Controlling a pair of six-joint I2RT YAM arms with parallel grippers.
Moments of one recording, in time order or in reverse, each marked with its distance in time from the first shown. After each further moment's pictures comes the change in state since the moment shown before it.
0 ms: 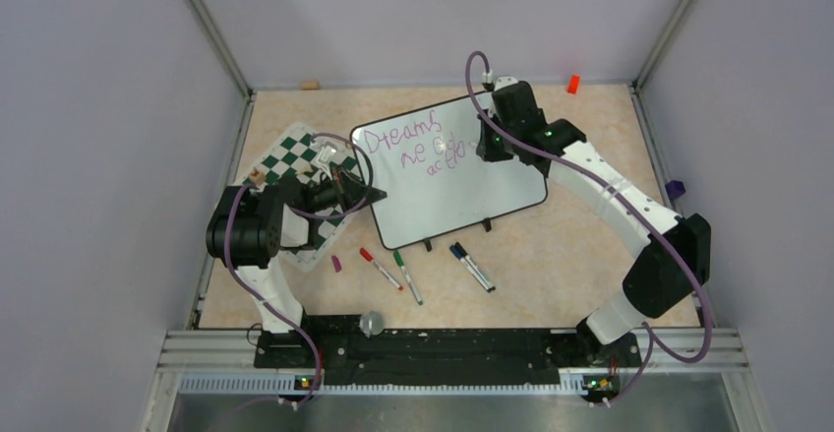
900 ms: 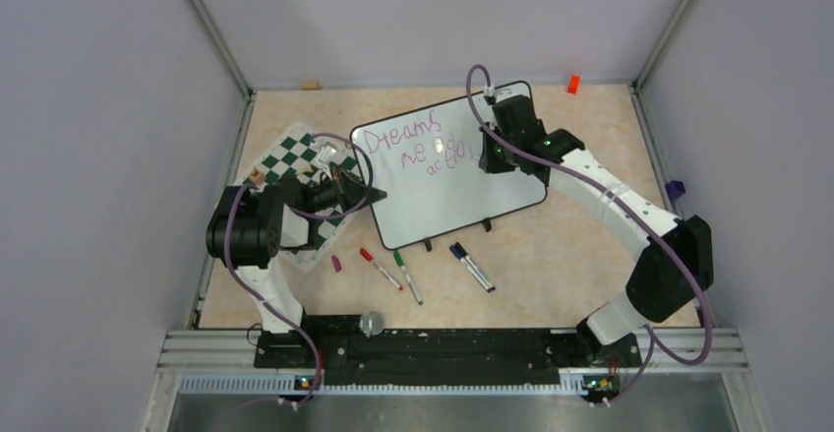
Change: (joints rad) left arm 0.000 0.000 0.000 0.000 0.000 -0.001; right arm -0.007 -0.017 -0.081 0.018 -0.006 0.016
